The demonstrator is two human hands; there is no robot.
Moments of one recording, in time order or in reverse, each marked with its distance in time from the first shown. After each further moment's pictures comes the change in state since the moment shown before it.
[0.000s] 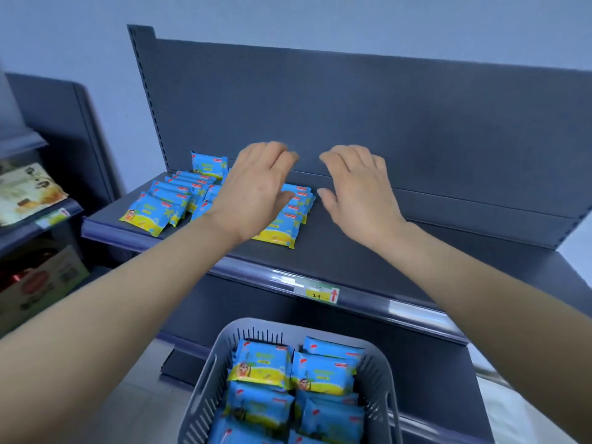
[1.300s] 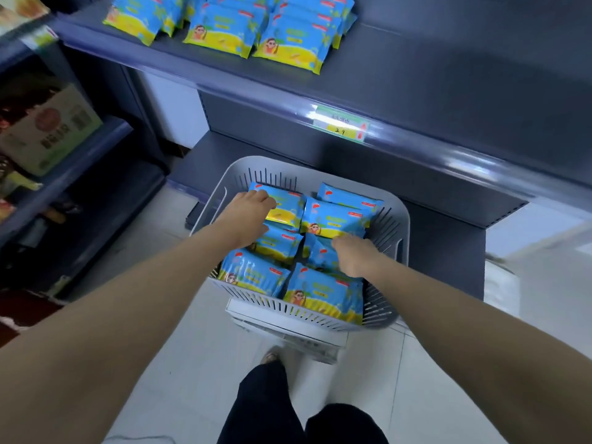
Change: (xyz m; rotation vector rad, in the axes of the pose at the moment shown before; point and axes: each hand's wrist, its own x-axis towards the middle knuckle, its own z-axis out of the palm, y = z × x) left_hand -0.277 0.060 0.157 -0.038 -0.902 -0.253; right_hand -0.291 -0.044 0.196 0.119 -1.227 0.023
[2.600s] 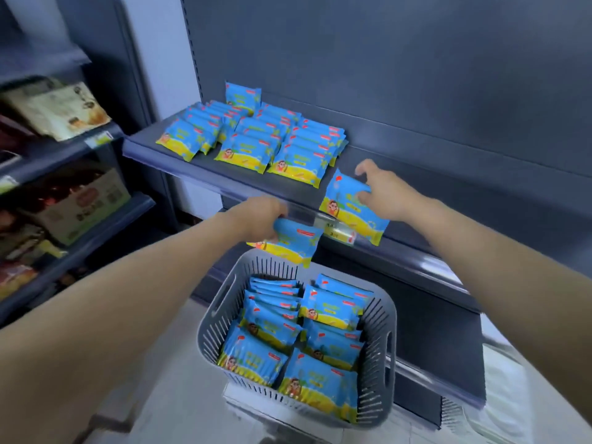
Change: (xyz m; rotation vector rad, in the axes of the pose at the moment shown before) left_hand 0.040 -0.016 -0.185 -0.119 -0.002 -0.013; right_hand -0.035 0.054 -0.266 0.303 0.584 -0.084
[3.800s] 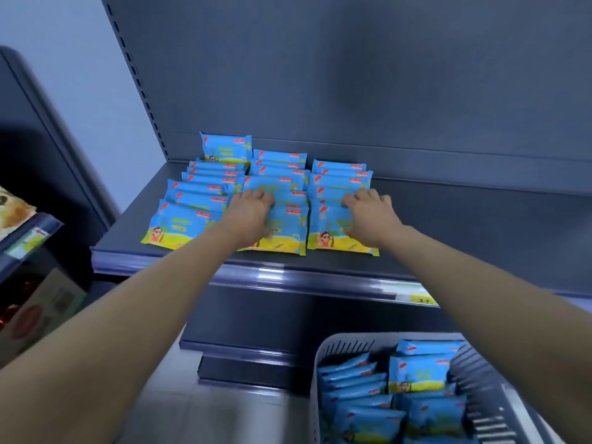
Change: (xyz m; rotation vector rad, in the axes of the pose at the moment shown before) left_hand 0.156 -0.211 -0.065 0.157 0.195 0.193; right_hand 0.178 -0.088 0.066 -0.373 0.074 0.302
